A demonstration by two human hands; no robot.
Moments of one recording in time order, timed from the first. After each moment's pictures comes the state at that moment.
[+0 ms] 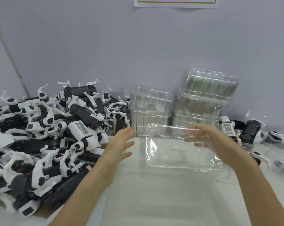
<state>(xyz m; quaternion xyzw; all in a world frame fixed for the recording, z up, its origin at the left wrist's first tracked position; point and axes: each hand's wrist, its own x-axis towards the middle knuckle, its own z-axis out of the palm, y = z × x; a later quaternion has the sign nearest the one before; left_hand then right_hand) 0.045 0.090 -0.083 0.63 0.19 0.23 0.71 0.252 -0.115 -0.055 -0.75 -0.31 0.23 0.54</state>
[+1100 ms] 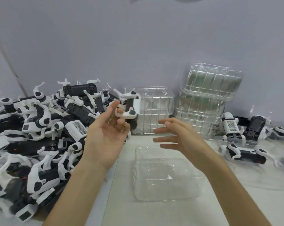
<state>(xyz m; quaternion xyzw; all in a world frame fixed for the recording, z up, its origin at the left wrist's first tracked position) 0.051 0.105 -0.048 0.32 0.02 0.31 0.90 0.184 -0.057 -0.050 -0.65 -0.28 0.28 0.65</state>
